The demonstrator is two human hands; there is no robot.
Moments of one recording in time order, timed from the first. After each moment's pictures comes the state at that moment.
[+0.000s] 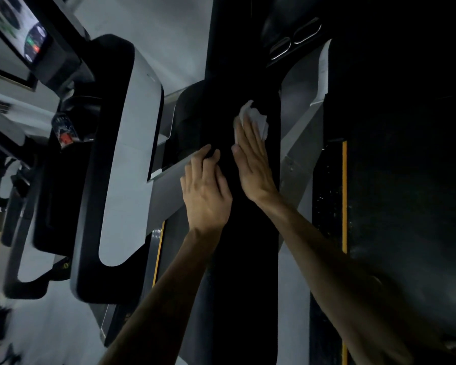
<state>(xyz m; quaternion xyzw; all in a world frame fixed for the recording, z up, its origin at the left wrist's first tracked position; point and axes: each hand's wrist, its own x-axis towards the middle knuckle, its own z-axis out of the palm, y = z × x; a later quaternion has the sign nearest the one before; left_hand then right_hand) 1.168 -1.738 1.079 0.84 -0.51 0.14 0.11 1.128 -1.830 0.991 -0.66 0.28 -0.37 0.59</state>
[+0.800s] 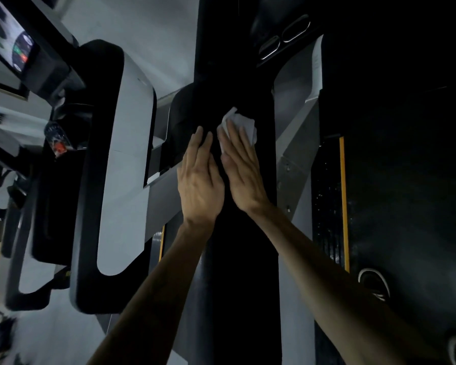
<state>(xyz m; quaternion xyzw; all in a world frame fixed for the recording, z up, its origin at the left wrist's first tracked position) 1.186 -1.768 1.079 0.84 -0.51 0.07 0.15 1.131 -1.821 0.997 -0.67 0.26 -0.42 0.56</state>
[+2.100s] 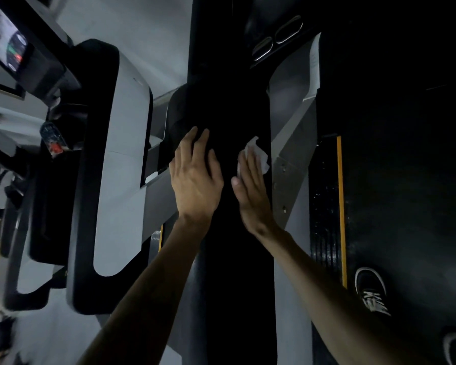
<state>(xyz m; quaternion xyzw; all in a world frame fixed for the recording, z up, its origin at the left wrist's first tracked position) 1.184 -1.781 1.080 0.83 -0.53 0.15 0.09 1.113 -1.787 0.956 -0.58 0.31 -0.34 0.67</state>
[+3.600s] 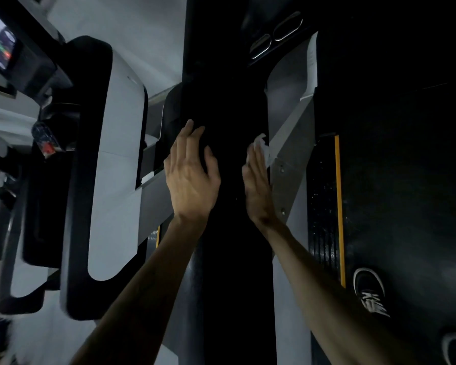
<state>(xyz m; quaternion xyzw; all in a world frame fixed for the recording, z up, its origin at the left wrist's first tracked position) 1.186 -1.791 1.081 0.84 -0.52 0.12 0.10 1.118 -1.806 0.943 -0.48 0.31 -0.37 0.73</state>
